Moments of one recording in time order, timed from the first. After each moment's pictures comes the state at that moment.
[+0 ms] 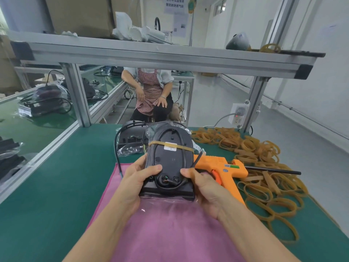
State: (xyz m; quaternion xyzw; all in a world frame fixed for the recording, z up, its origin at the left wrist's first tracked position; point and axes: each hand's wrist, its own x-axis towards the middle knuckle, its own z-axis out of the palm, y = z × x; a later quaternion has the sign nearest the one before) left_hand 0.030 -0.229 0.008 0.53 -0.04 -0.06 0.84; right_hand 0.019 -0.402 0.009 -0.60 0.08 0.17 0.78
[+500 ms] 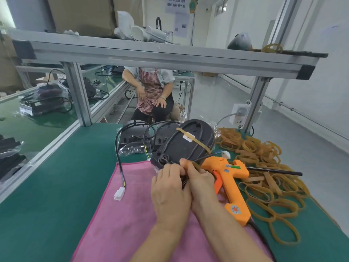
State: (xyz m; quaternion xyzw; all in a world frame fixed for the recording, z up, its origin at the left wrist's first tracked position) left_hand 0.000 -0.306 -0.008 0.85 -0.04 0.36 0.38; right_hand 0.028 -0.366 0.007 -0.51 0.18 -0.05 0.84
